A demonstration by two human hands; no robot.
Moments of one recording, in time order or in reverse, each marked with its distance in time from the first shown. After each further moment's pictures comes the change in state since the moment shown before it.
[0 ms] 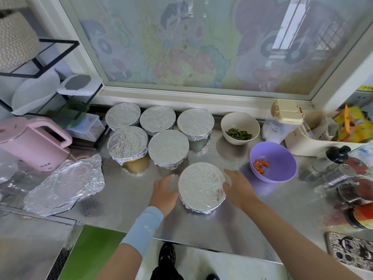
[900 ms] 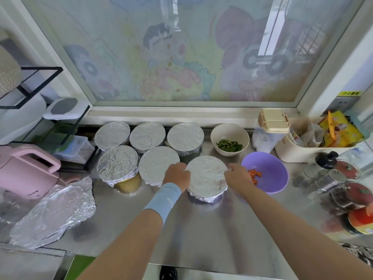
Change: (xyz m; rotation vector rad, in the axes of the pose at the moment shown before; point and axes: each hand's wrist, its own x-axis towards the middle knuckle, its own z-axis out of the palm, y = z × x) left_hand 0.071 0.108 0.030 0.322 -0.051 0.085; right_hand 0.054 -0.025 -0.059 0.128 0.060 0.182
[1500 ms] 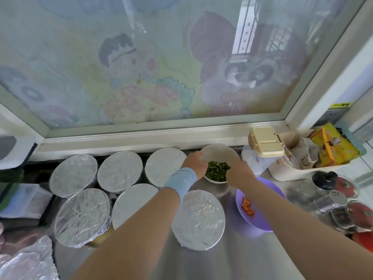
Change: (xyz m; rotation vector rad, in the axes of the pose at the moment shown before) left_hand 0.146 0.133 0.021 0.085 -0.243 0.212; right_hand 0.126 -0.030 -0.054 -0.341 0.055 0.095
